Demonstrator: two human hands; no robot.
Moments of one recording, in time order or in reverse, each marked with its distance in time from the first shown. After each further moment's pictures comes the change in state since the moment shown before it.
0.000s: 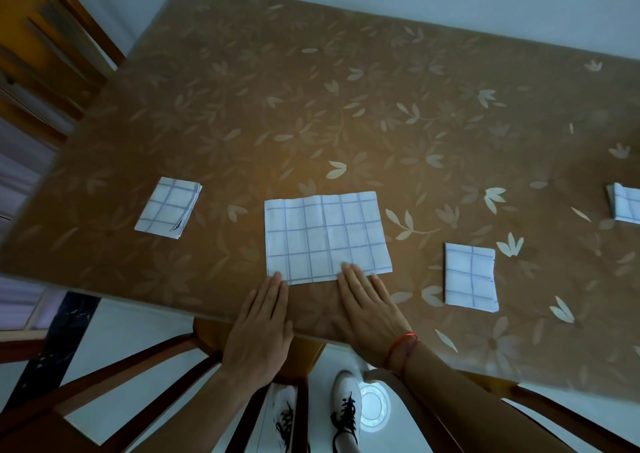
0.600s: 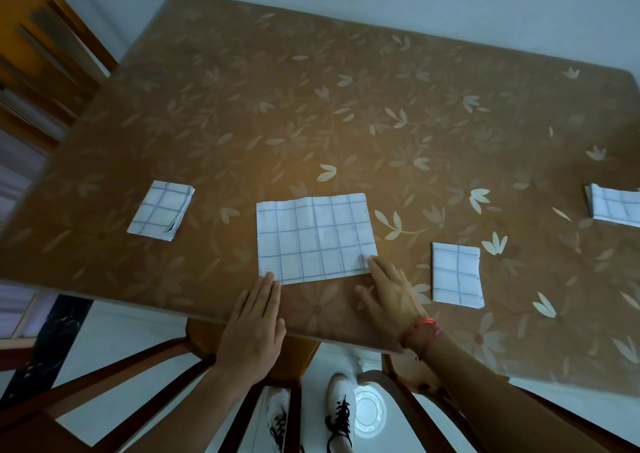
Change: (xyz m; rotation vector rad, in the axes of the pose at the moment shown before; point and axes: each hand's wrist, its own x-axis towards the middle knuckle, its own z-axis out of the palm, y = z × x) left_hand 0.000 0.002 -0.001 -0.013 0.025 -0.028; right_hand -0.005 0.040 -0.022 0.434 0.083 0.319
